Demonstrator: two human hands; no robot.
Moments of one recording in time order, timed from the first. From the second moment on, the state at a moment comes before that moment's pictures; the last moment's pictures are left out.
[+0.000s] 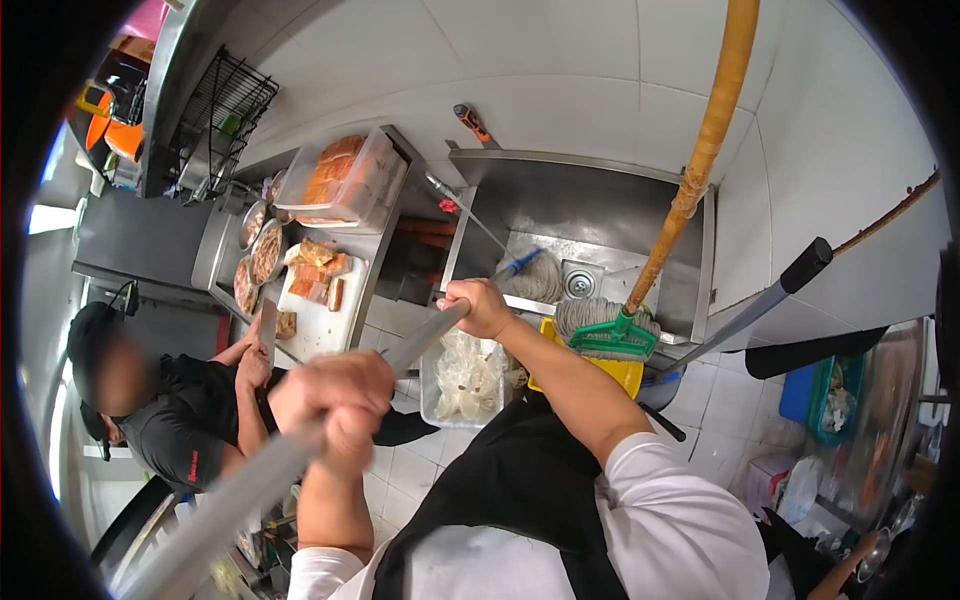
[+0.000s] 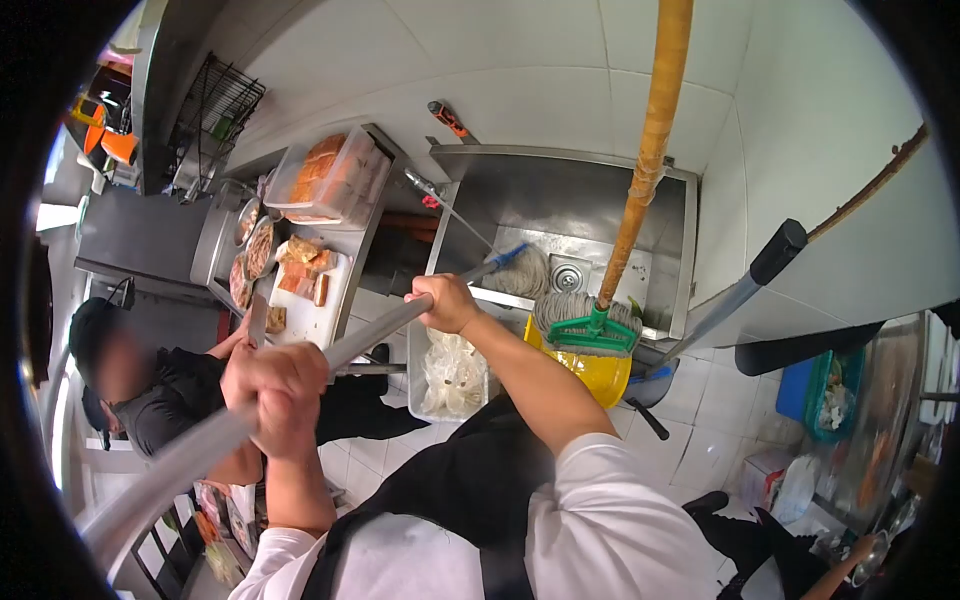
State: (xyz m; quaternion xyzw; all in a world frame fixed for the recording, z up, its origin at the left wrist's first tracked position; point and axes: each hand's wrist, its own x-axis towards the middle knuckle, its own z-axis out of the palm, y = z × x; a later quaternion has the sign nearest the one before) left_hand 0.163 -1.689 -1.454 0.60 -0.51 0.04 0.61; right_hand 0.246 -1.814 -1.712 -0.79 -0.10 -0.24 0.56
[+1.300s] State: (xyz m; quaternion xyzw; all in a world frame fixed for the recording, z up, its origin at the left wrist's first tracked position) left_hand 0.165 -1.630 -1.303 0.26 -0.67 -0.22 0.66; right_hand 0.209 -1.799 -1.563 -0.74 -0.33 -0.19 0.56
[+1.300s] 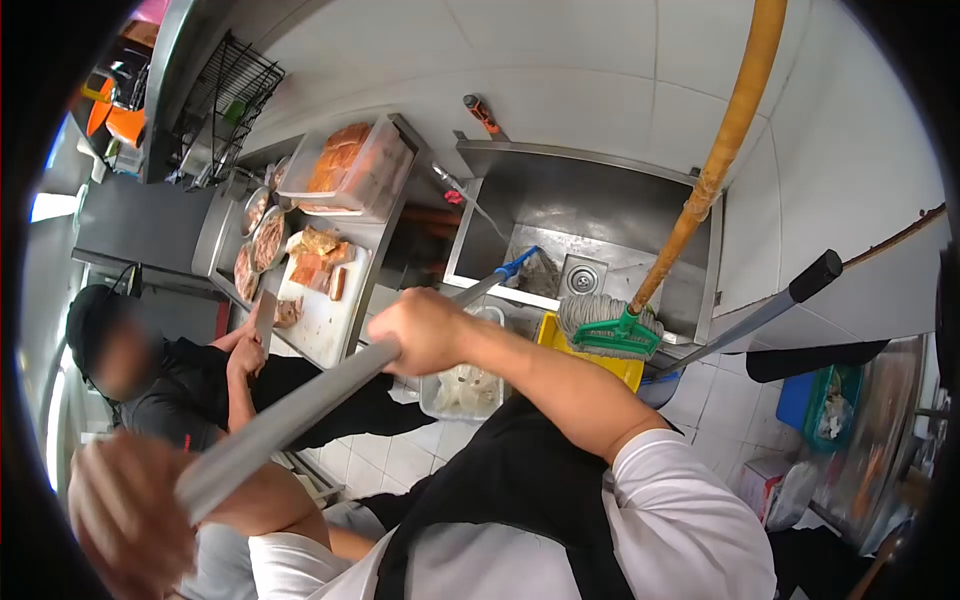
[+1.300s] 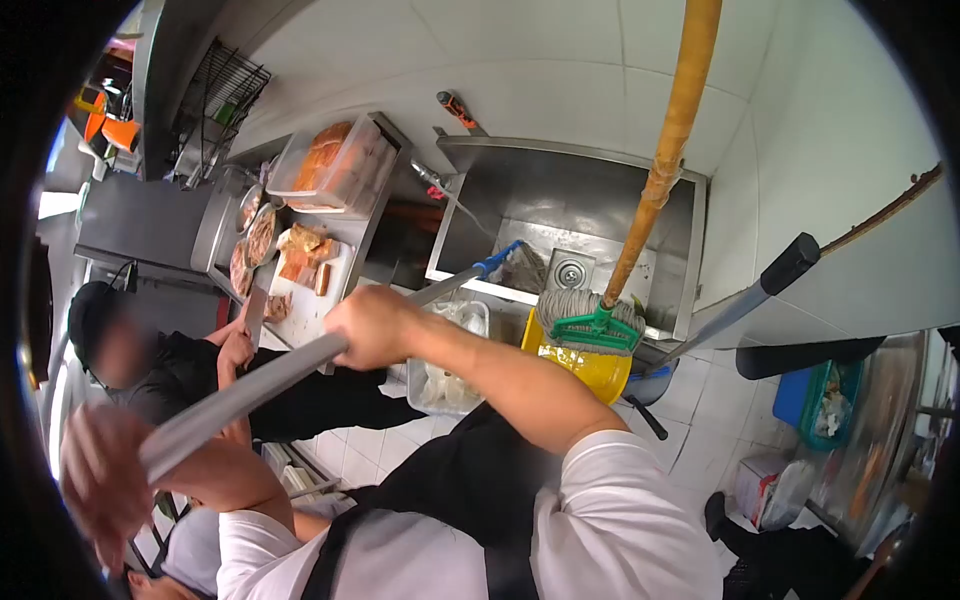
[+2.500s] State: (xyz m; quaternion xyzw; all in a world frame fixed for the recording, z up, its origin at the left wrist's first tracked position) left_hand 0.174 -1.634 -1.309 0.32 -0.68 -0.12 0.65; right_hand 0.211 -1.781 -1.551 -0.73 -0.33 -0.14 0.58
